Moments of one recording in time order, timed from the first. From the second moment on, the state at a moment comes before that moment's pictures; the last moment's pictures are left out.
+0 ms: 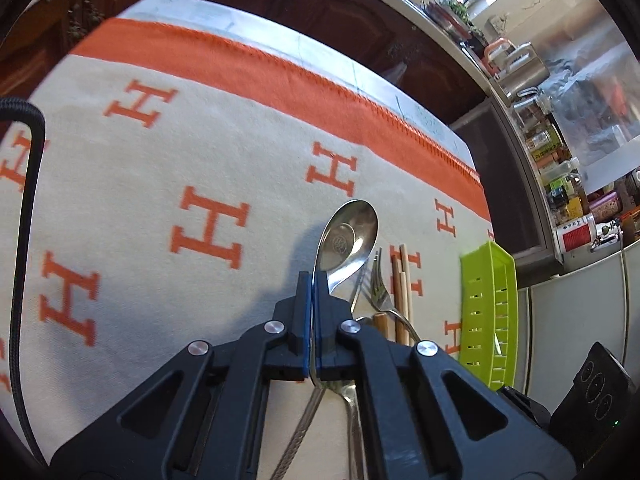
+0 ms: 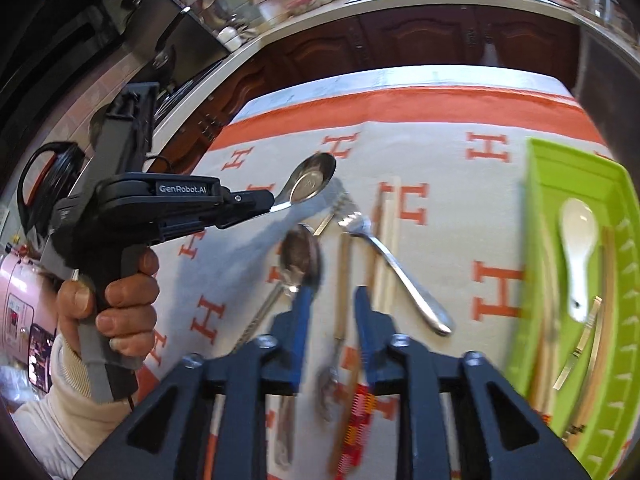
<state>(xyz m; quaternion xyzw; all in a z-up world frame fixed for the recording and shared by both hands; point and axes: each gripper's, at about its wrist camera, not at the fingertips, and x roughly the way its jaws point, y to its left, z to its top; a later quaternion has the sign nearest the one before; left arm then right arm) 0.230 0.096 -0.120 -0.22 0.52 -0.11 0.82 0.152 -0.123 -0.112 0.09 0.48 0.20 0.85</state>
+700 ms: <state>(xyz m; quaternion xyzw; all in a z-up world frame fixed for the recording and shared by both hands) 0.151 0.176 -0.107 -0.27 0.47 -0.09 0.84 0.196 -0.053 -0.169 0.04 0.49 0.18 0.85</state>
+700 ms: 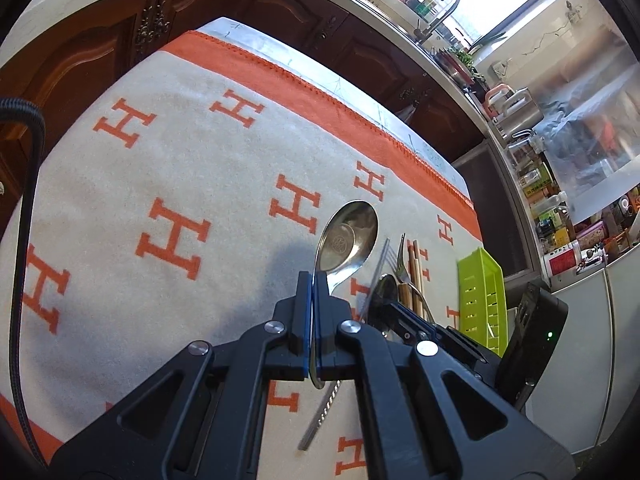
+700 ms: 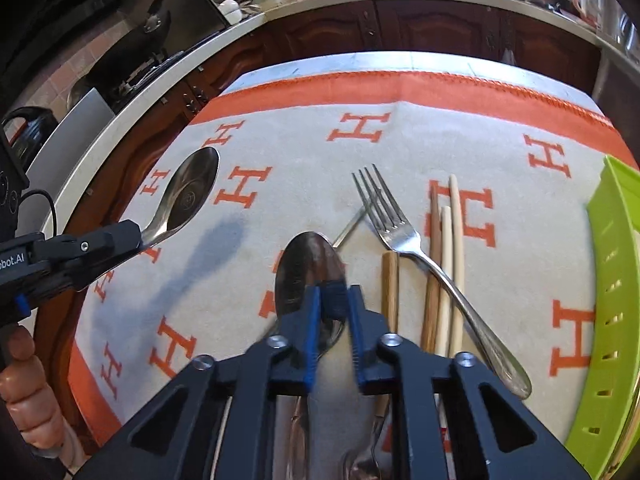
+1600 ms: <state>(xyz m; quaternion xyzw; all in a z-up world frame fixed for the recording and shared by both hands) 0.101 0.044 -0.008 -0.19 0.40 -0.14 0.88 0.065 -0.202 -0.001 0.18 0.27 0.16 0.93</state>
